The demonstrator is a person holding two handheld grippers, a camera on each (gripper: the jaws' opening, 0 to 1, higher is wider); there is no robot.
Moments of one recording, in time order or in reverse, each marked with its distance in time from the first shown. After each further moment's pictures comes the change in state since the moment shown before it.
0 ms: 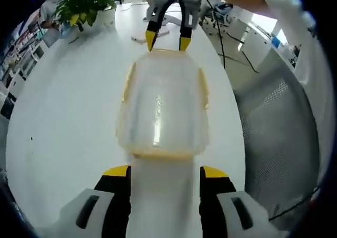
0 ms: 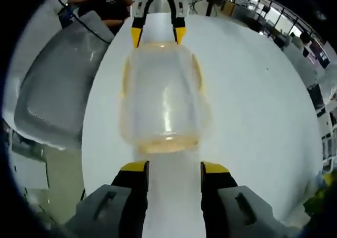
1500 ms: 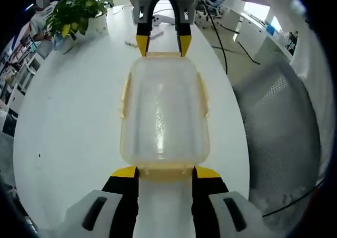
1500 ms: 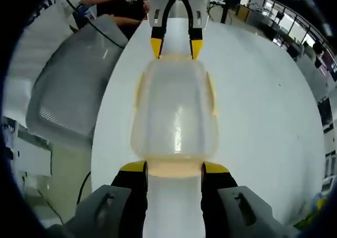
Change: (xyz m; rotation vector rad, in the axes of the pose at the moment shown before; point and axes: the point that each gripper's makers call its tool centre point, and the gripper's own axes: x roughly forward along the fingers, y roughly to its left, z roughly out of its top) left arm -0.006 0.007 0.014 0.147 0.060 -0.022; right arm 0.003 0.015 0.042 -0.177 0.008 0.131
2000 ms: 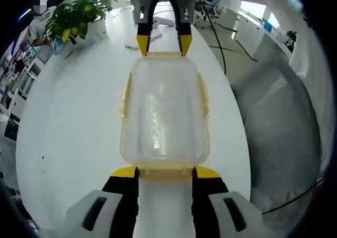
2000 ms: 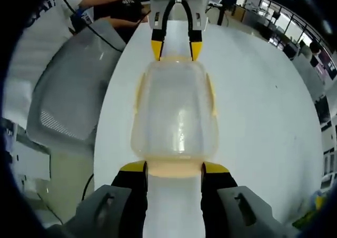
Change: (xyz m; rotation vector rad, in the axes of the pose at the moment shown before) left arm -0.004 0.001 0.002 0.030 -0.011 0.020; right arm -0.007 0.003 0.005 0.011 -0.009 -0.029
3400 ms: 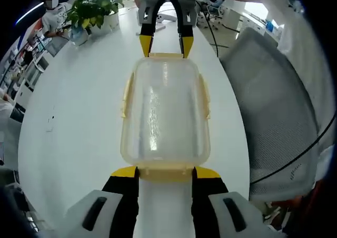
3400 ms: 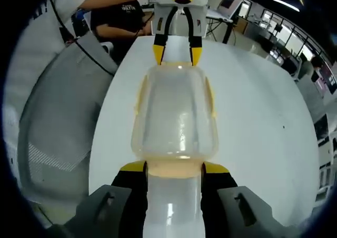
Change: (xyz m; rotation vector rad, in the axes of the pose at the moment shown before) left arm -0.058 -0.007 -0.107 -0.016 -0.008 0.032; right arm 0.046 -0.002 0.112 -0.042 -0.074 -0.032
